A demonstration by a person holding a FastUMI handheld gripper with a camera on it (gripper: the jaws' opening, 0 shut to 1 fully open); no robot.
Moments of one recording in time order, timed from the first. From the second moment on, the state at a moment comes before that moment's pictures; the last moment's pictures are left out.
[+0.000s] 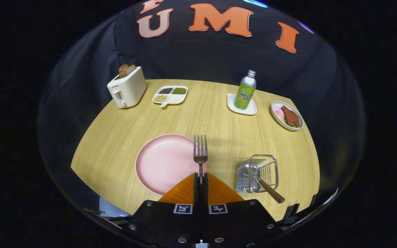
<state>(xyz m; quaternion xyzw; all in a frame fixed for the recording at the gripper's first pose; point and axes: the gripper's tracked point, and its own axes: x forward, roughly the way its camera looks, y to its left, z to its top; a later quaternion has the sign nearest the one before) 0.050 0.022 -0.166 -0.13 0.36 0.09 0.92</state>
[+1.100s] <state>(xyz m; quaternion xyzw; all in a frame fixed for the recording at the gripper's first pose) 0.055 -0.108 -0.174 -0.25 0.58 0.08 0.77</state>
